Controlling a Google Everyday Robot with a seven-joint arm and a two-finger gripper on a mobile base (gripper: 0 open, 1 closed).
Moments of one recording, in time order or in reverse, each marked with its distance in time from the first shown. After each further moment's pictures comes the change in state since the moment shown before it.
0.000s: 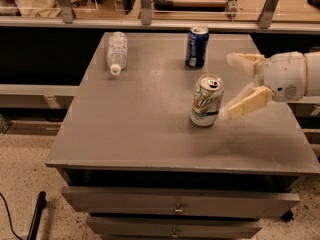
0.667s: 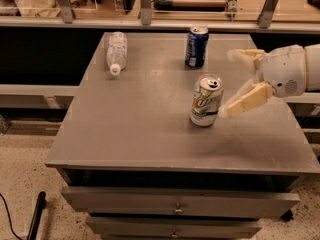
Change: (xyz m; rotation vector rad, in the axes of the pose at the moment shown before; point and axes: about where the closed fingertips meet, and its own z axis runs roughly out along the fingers) arm -0.005 -0.002 -0.003 0.020 0.070 -0.030
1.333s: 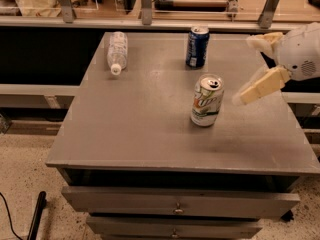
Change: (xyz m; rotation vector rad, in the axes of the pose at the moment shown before) arm -0.001 -0.029 -0.033 0.108 0.206 -0.028
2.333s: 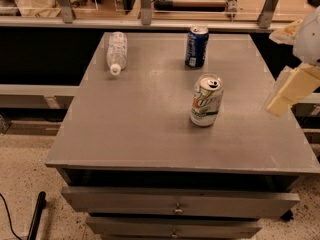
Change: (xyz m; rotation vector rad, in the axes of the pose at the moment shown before) arm 0.003 0.035 -0.060 0.061 0.490 -0.098
